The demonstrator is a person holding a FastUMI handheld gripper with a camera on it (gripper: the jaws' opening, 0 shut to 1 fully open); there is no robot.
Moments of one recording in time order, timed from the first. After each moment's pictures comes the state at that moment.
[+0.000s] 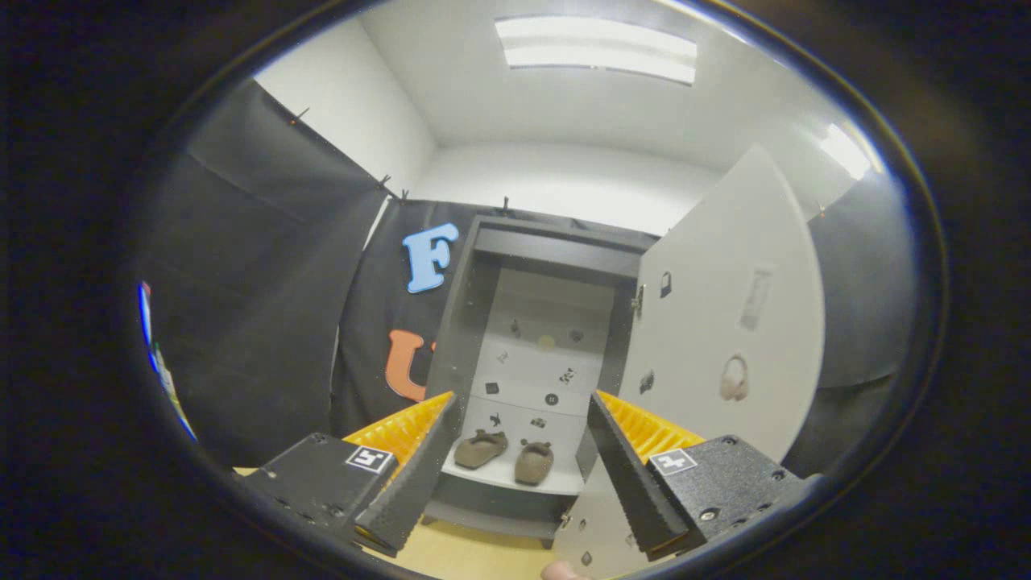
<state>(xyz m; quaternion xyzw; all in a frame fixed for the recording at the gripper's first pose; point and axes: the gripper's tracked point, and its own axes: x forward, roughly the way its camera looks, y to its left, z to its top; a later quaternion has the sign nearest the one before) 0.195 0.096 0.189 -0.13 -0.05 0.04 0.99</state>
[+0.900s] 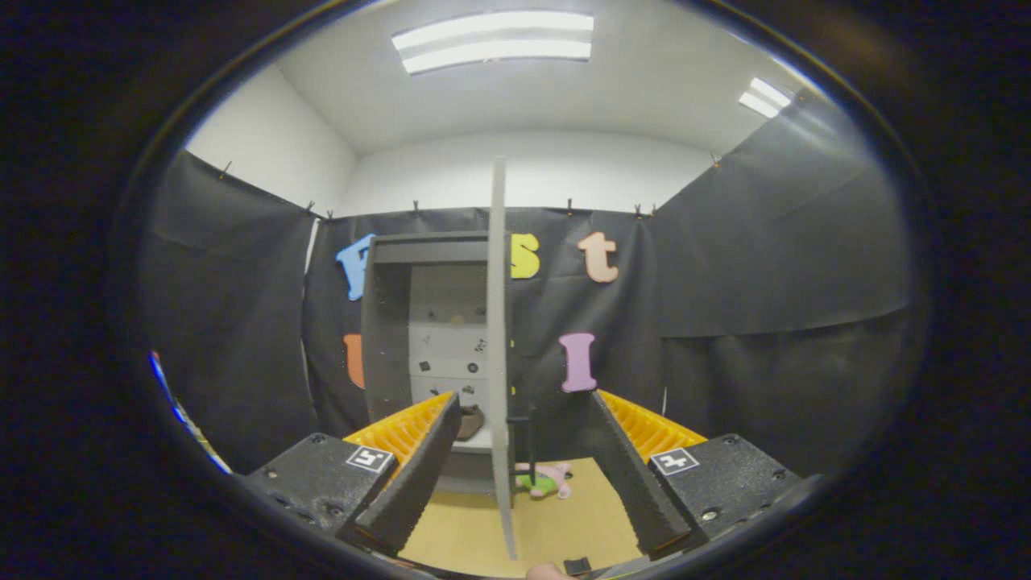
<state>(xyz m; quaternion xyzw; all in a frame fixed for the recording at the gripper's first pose) 0.085 -0.131 0.204 -0.01 0.01 -0.05 1.00</state>
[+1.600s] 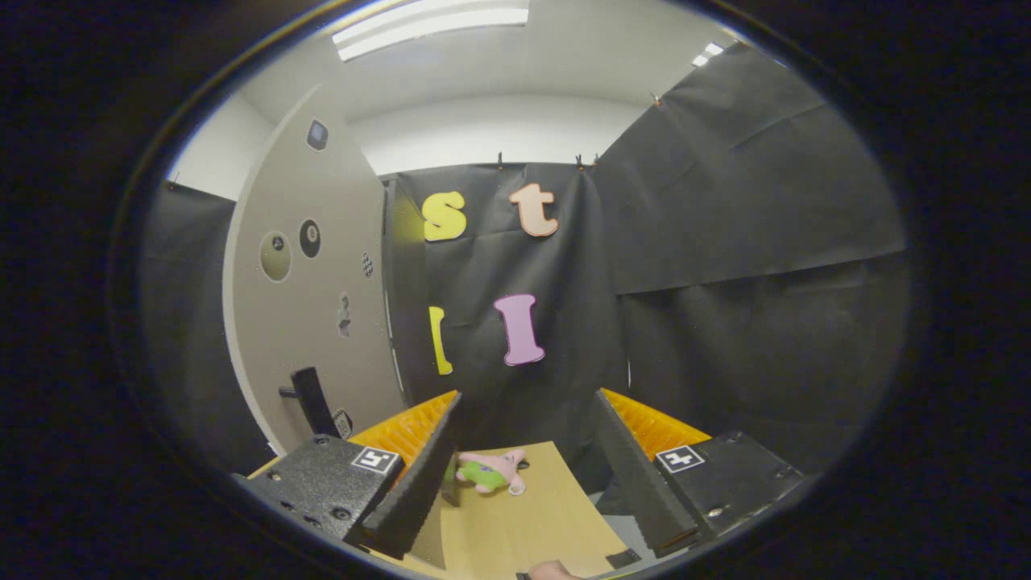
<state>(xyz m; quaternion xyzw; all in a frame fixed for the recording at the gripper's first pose) 0.203 -0.282 0.128 0.03 0.04 -0.09 0.99</state>
